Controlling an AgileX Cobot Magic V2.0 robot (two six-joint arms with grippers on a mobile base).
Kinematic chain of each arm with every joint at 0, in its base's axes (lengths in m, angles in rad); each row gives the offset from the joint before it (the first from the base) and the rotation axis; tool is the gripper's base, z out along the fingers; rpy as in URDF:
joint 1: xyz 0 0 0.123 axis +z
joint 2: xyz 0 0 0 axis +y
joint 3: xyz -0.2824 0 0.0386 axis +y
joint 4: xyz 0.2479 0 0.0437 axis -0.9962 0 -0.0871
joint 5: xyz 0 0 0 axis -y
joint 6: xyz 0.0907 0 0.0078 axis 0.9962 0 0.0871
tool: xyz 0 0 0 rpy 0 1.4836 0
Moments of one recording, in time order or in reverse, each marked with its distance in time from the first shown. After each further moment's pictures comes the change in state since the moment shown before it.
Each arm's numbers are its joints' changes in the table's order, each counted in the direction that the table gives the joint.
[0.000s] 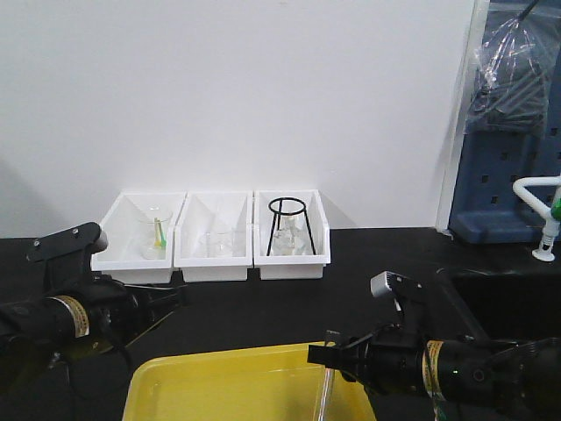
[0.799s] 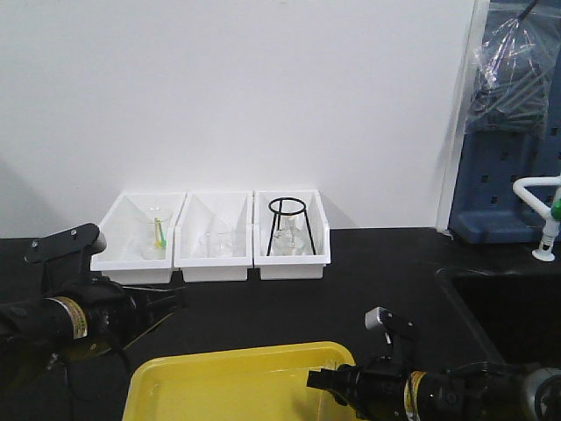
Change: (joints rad) left arm 0.000 -0.003 0.001 0.000 -0.017 0.000; right arm 0.000 0.224 -0.016 -0.259 0.012 -0.188
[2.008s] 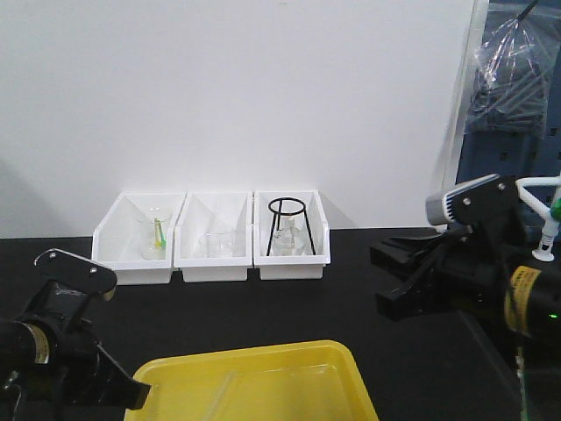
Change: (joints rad) left arm -0.012 -0.108 0.019 0.095 -0.395 0.648; right arm 0.001 -0.703 0.010 0.466 -0.286 0.011
